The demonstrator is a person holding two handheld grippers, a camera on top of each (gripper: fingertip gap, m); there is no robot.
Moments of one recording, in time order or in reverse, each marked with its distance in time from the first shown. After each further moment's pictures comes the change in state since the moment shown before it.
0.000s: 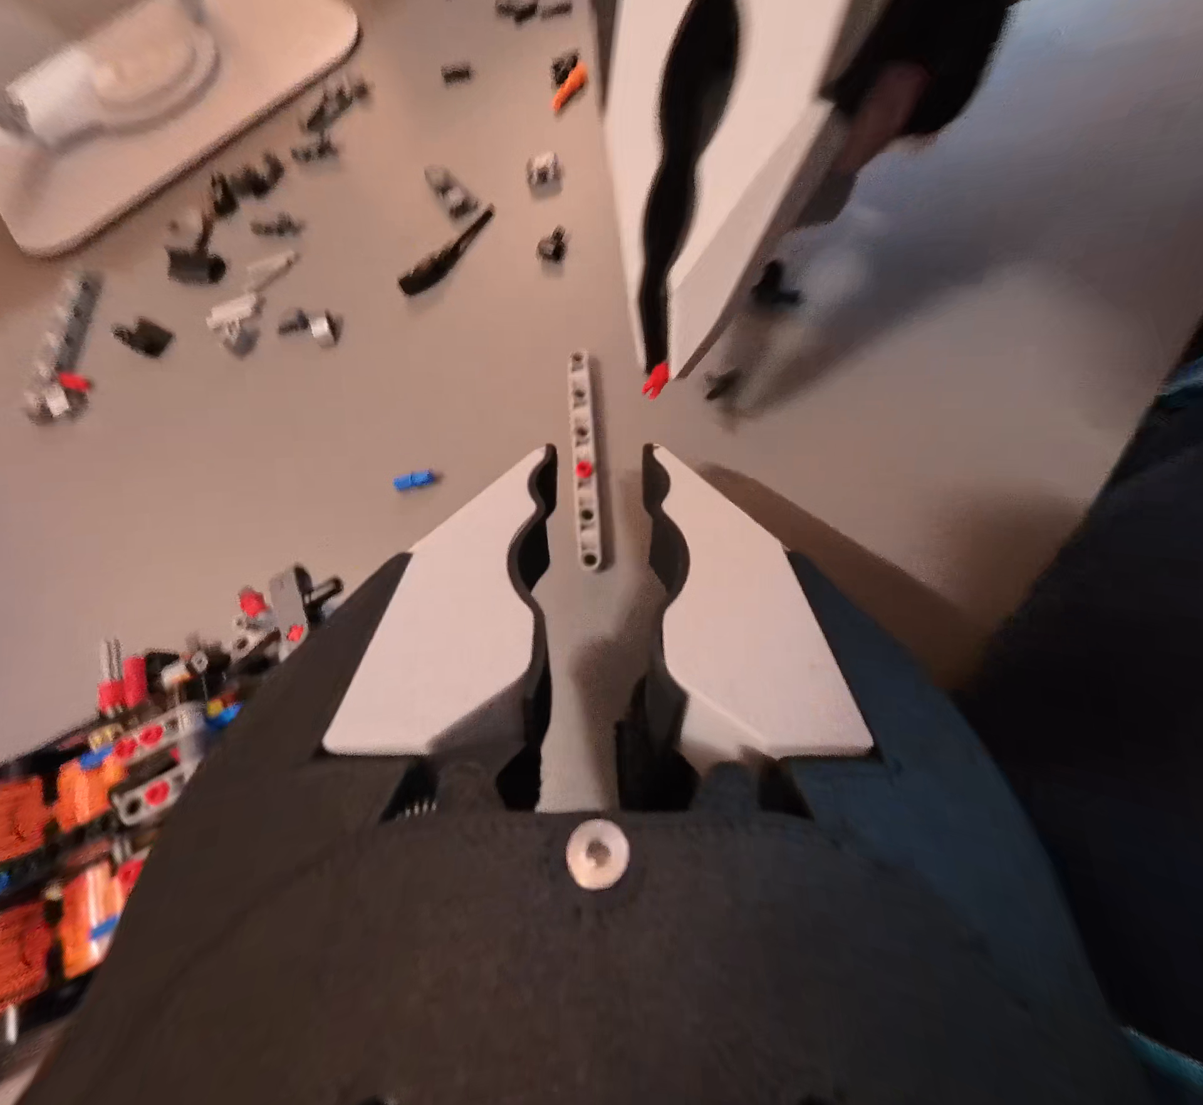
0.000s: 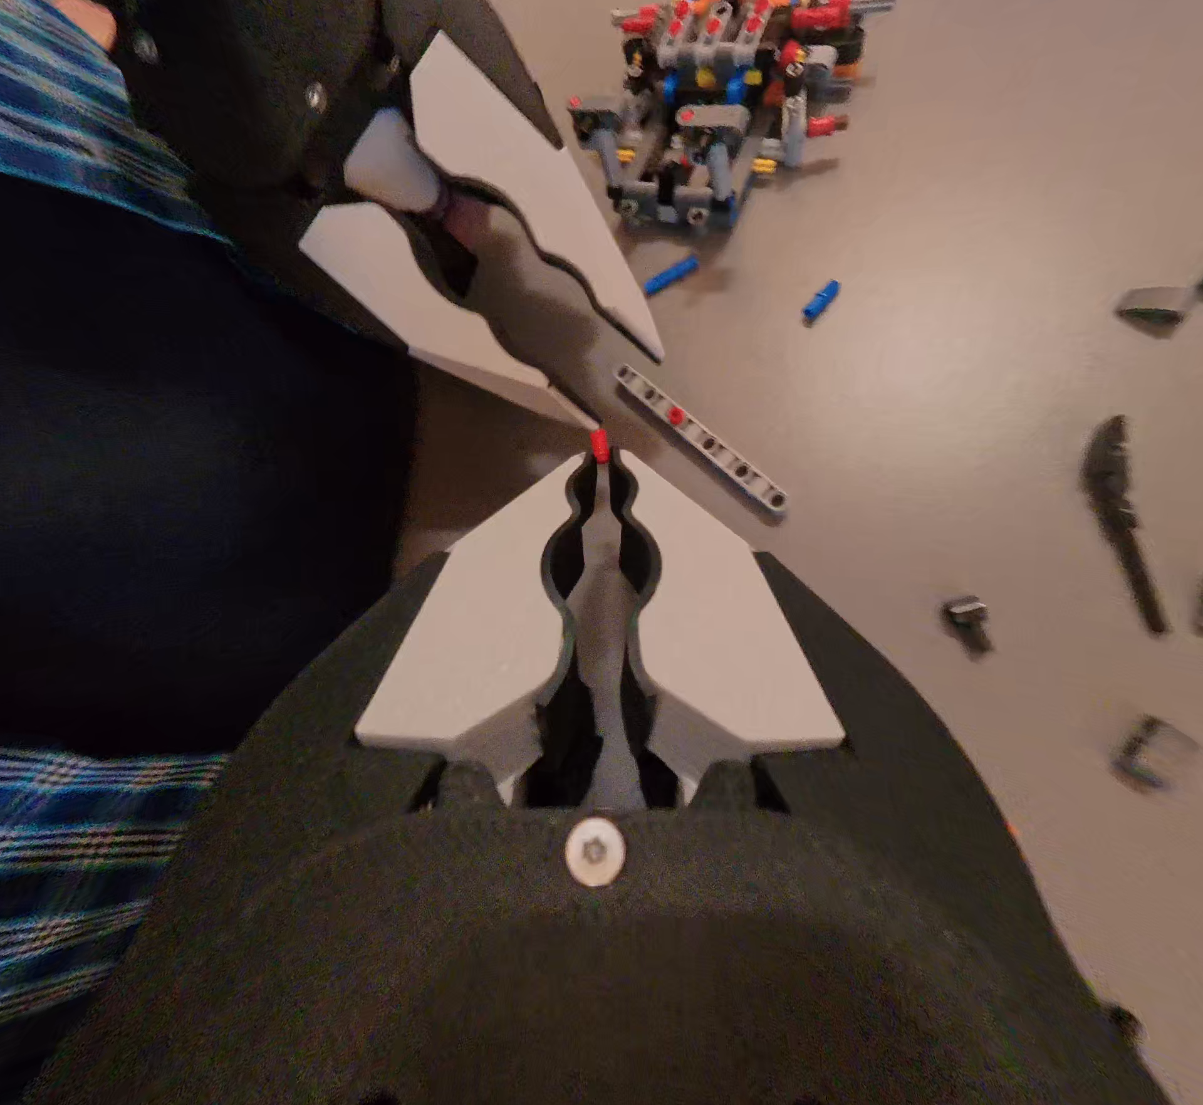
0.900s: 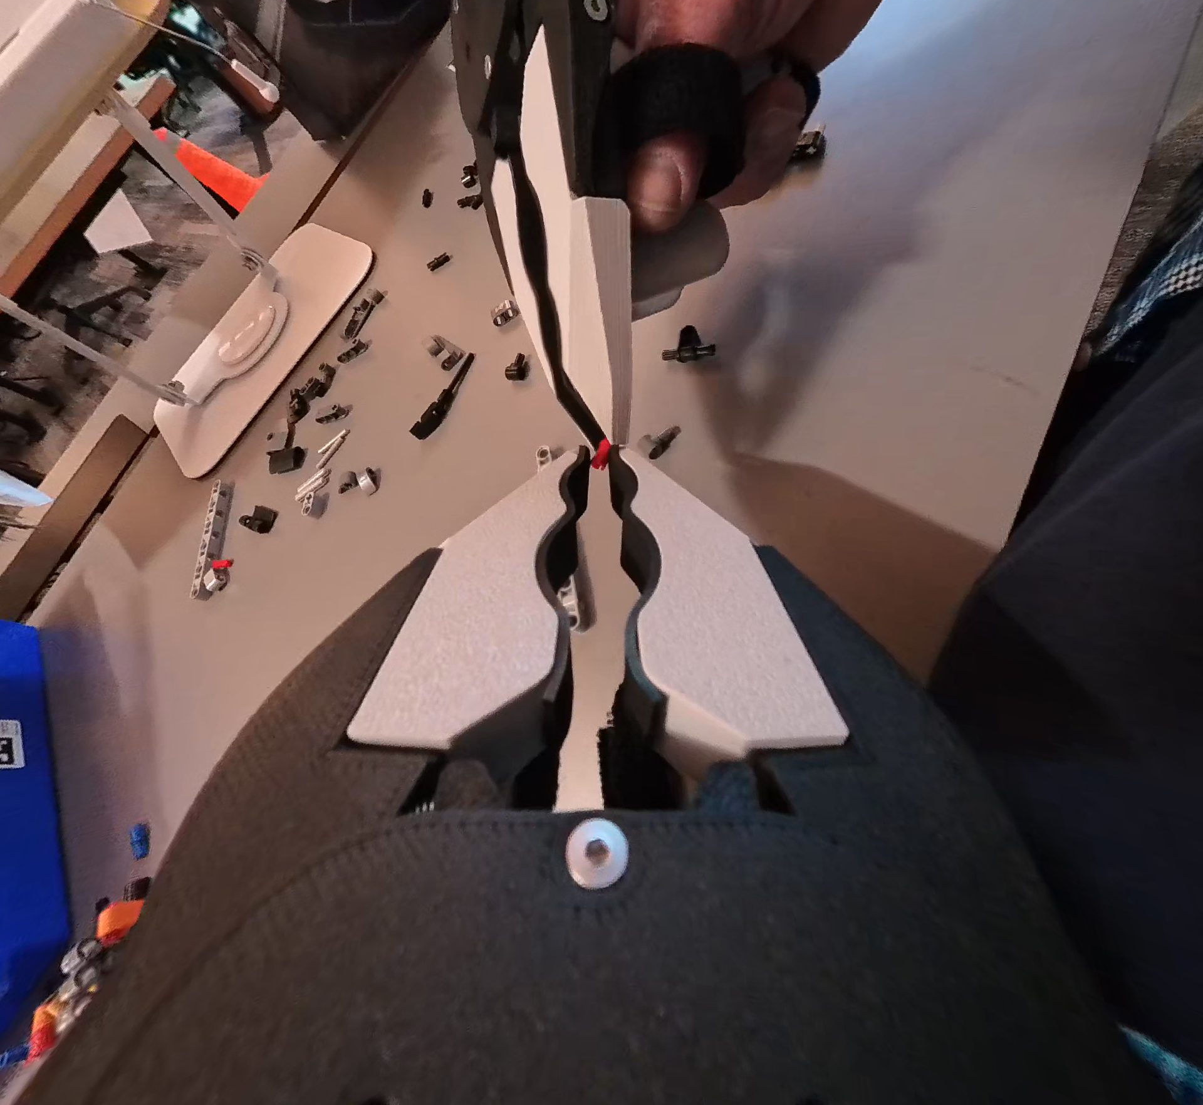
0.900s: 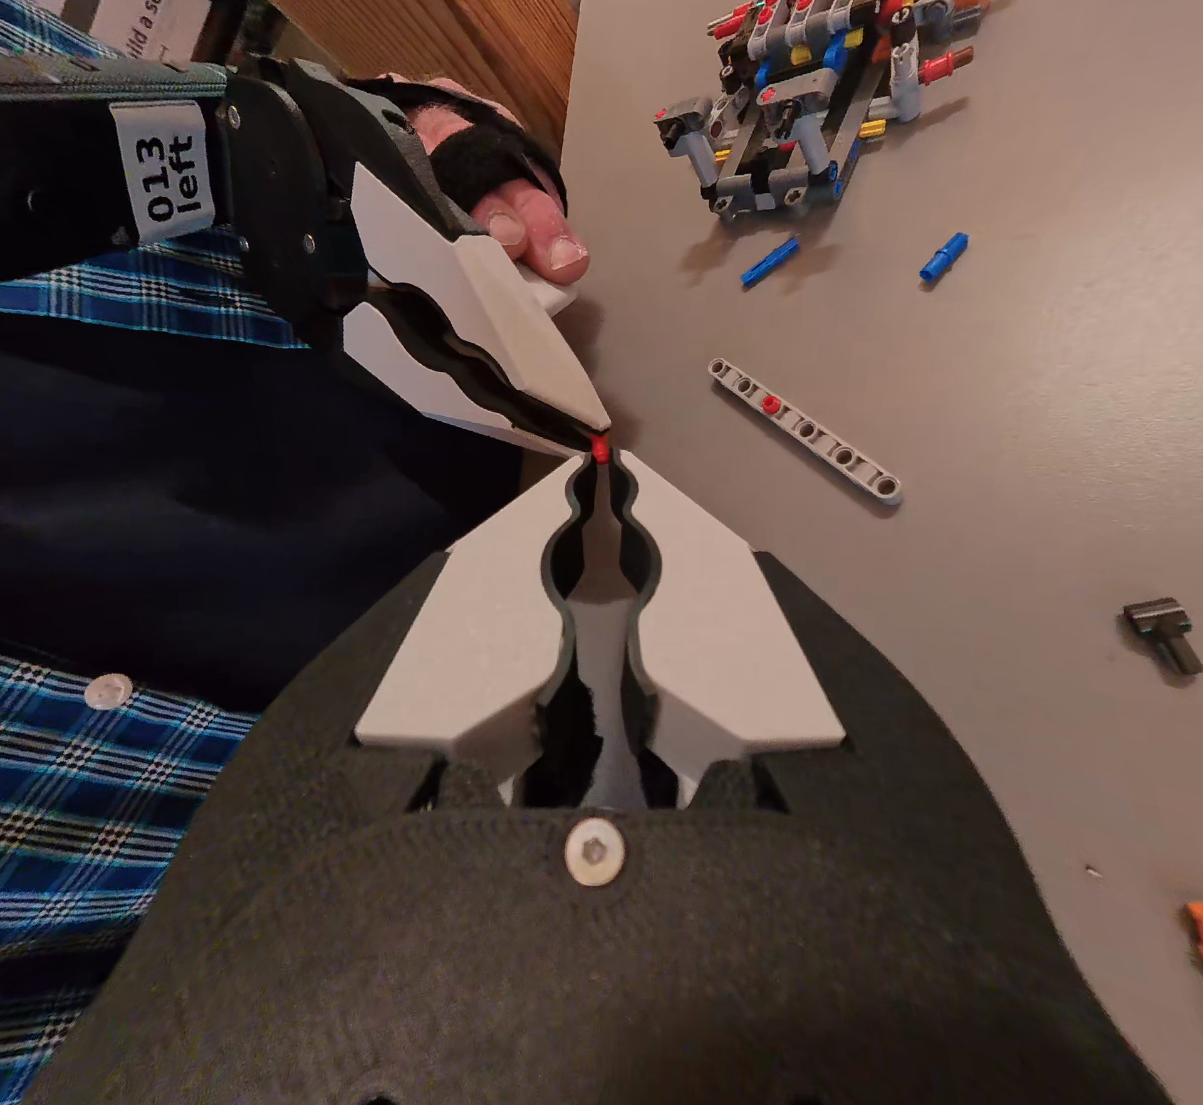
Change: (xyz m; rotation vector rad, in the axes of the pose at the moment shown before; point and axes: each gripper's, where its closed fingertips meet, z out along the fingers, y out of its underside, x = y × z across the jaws) left arm 0.031 -0.028 -0.014 0.123 -0.060 0.318; right arm -0.021 0.001 -0.005 0.046 -0.236 0.177
